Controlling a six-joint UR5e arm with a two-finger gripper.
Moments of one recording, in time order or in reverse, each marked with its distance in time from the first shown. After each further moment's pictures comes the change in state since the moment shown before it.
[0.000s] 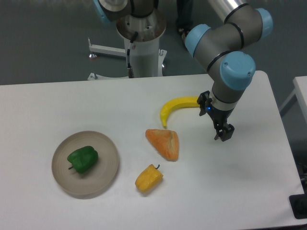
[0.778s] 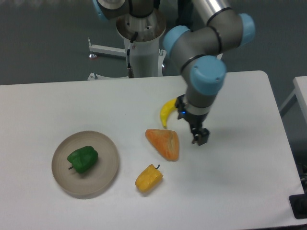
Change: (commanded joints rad) arm -0.224 0.006 -0.002 -0.008 -0.006 -0.318
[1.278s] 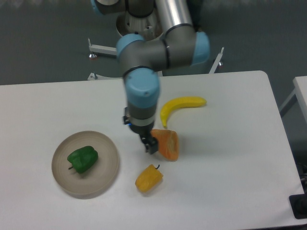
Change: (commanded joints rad) arm -0.201 -0.044 -0.006 0.044 -0.012 -0.303
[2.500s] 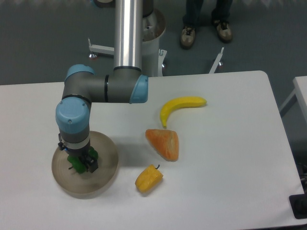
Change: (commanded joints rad) arm -0.143 -0.138 0.014 0.207 -0.106 -0.336
